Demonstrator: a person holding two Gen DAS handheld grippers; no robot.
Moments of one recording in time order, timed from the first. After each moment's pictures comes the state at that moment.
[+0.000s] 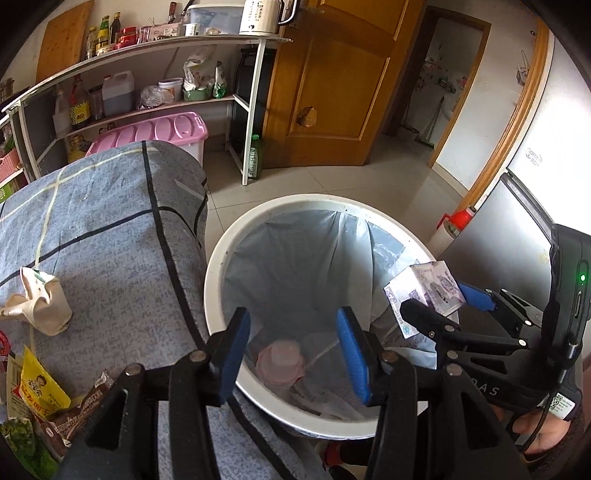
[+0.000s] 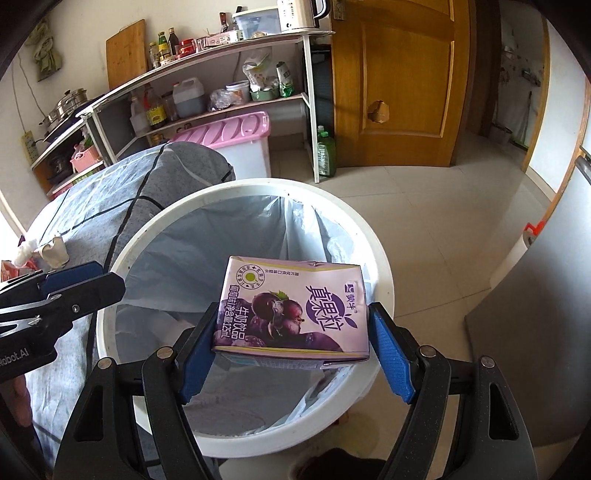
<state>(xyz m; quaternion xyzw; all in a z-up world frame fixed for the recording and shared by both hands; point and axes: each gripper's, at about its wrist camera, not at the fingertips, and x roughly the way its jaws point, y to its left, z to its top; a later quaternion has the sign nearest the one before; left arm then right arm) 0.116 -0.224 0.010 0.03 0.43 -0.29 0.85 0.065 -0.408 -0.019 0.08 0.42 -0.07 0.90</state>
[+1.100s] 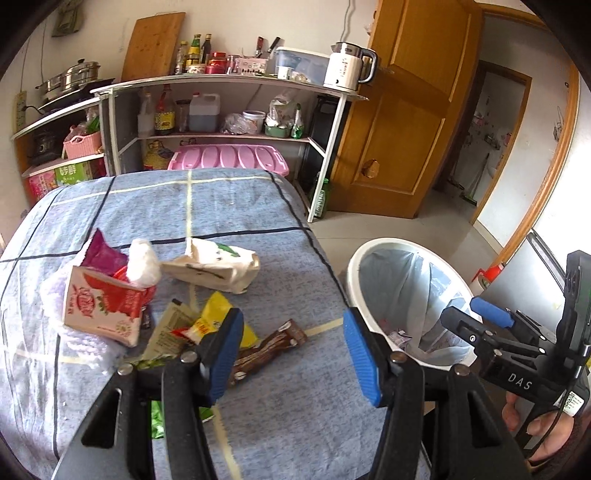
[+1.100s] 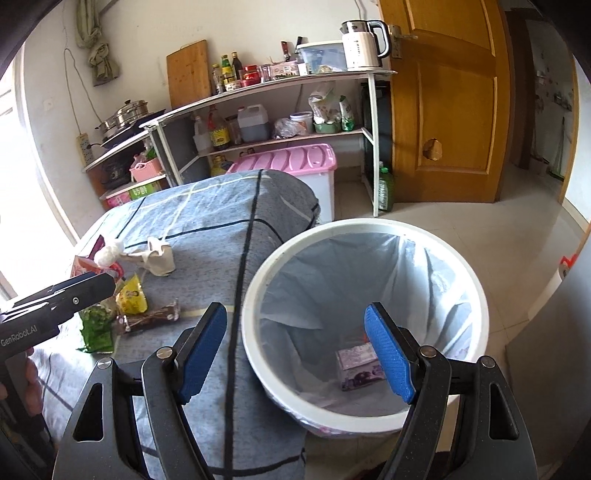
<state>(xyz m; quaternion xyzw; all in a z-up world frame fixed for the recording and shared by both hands) 0.082 -0.075 0.050 -0.04 0.37 -0.18 0.91 0.045 -0.306 0.028 0.07 0.35 0.02 0.93</state>
